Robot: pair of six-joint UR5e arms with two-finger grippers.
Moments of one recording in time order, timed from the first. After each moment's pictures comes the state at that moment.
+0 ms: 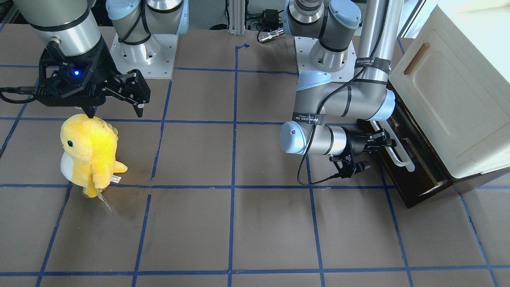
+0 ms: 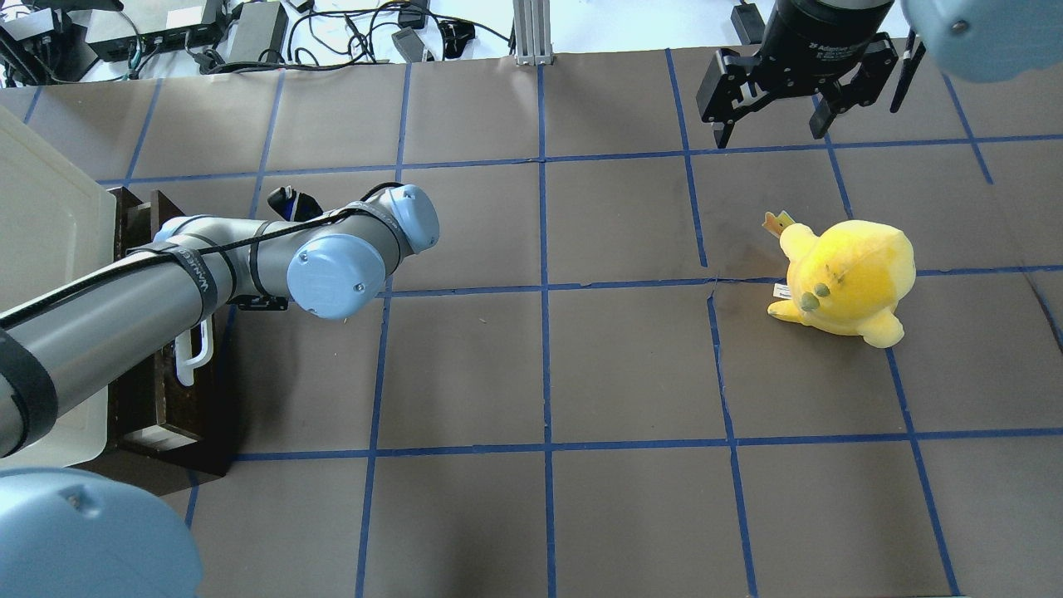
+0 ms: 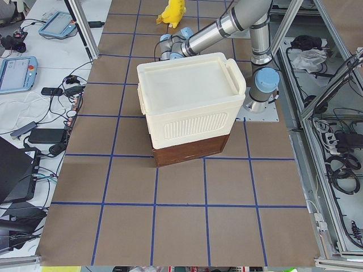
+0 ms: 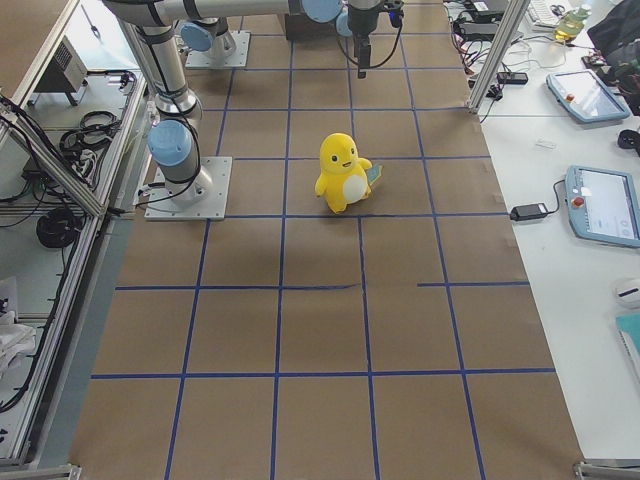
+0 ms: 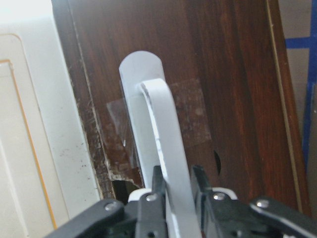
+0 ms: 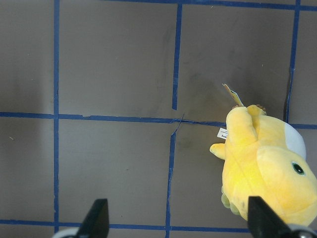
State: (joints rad) left arm -1.70 -1.99 -1.88 -1.52 2.75 -0.56; right arm 1.60 -1.48 1.44 -1.57 -1.58 -0.02
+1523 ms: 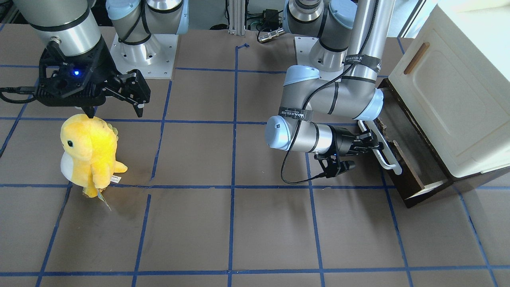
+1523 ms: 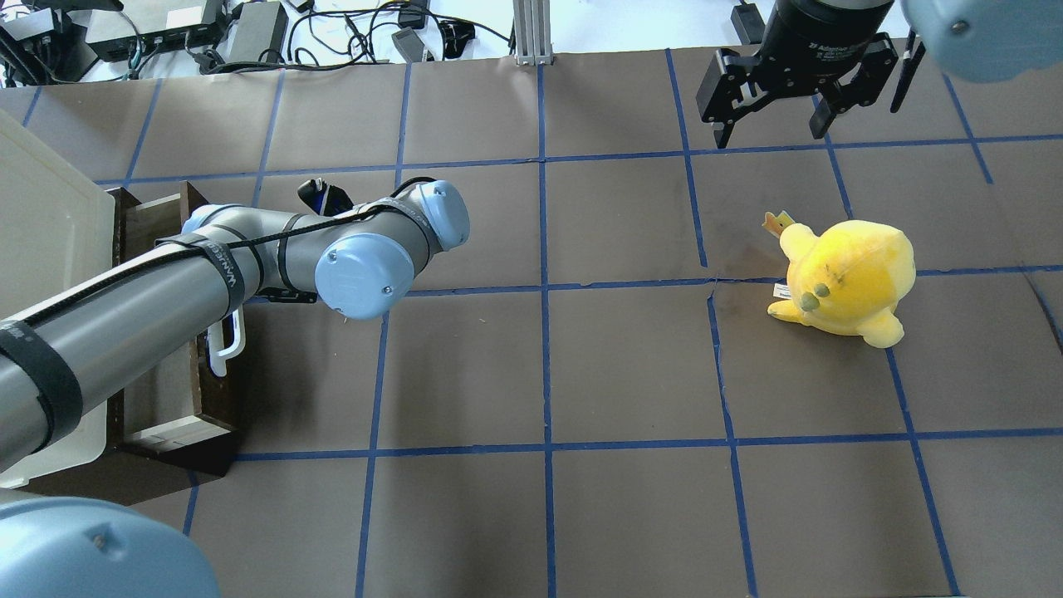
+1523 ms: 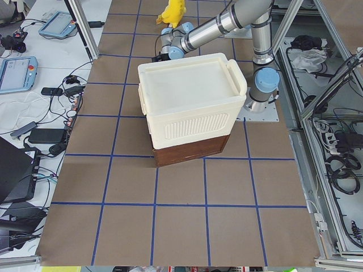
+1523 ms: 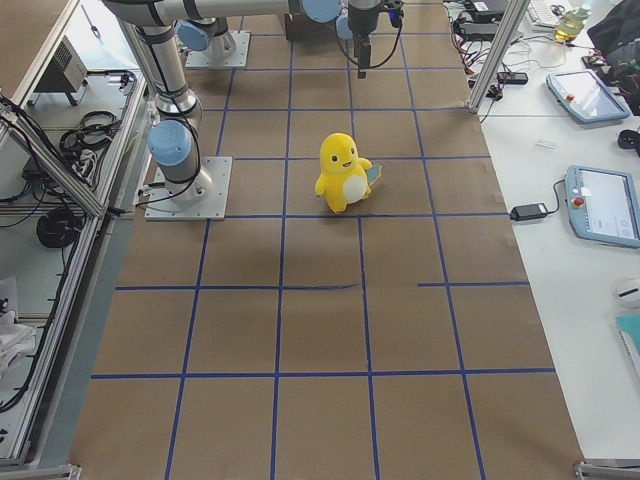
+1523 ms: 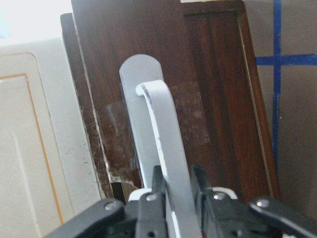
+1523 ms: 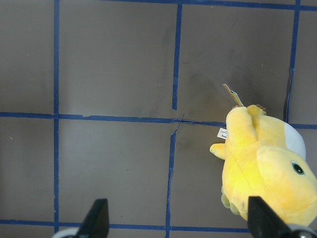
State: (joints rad) left arm -1.77 -1.99 -1.85 -1.52 2.71 -0.56; right arm 1.60 -1.48 1.44 -1.57 -1.58 -0.02
